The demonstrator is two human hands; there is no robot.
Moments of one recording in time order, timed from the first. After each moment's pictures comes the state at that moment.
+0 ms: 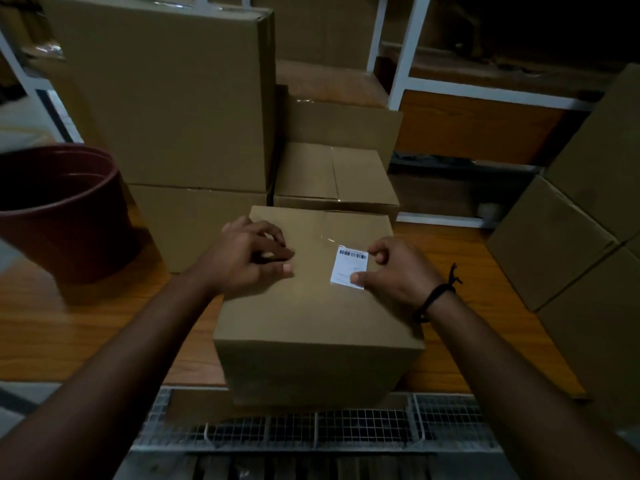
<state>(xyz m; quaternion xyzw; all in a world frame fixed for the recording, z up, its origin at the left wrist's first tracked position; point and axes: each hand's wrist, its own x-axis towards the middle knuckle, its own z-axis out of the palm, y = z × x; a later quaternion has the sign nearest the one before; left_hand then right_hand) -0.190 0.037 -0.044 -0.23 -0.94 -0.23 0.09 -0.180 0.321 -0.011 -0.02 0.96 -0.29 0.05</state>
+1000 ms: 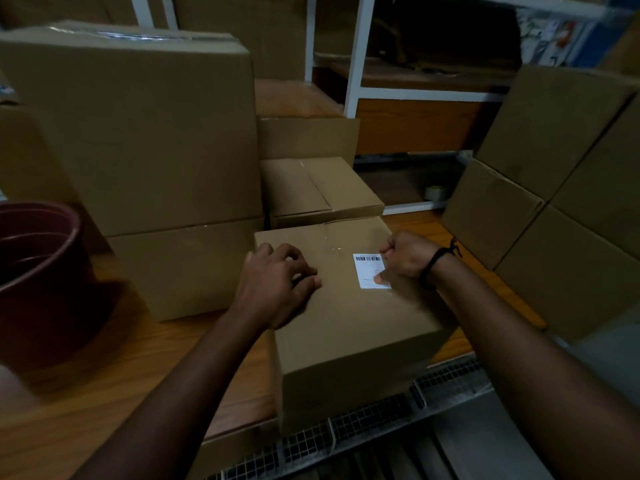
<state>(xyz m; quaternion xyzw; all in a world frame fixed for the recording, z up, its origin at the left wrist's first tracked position) -0.196 0.040 -0.047 -0.27 -0.94 -0.18 0.12 -0.179 0.276 0.029 0.15 0.94 -0.26 0.15</state>
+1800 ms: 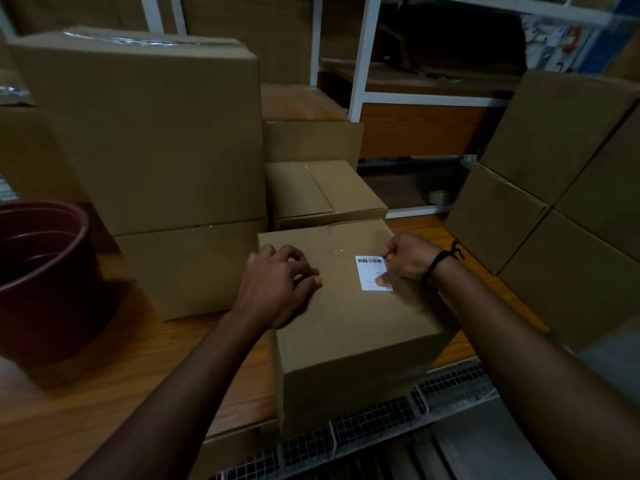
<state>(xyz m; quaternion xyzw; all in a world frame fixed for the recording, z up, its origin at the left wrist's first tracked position) -0.196 0.039 -0.047 -0.27 -0.94 -0.18 0.11 -0.184 0.278 0.024 0.16 0.94 -0.26 0.14</state>
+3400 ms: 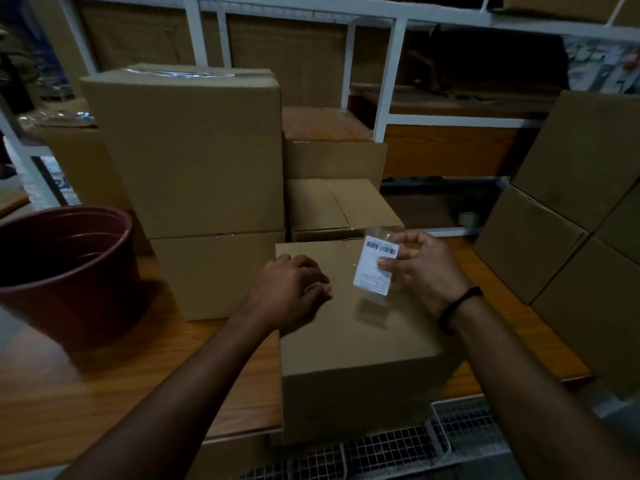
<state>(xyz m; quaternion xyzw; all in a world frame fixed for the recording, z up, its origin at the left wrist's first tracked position) -0.191 0.044 -0.037 -0.26 -0.93 -0.24 0.11 -0.154 0.276 0.033 0.09 0.72 -0.69 -0.01</state>
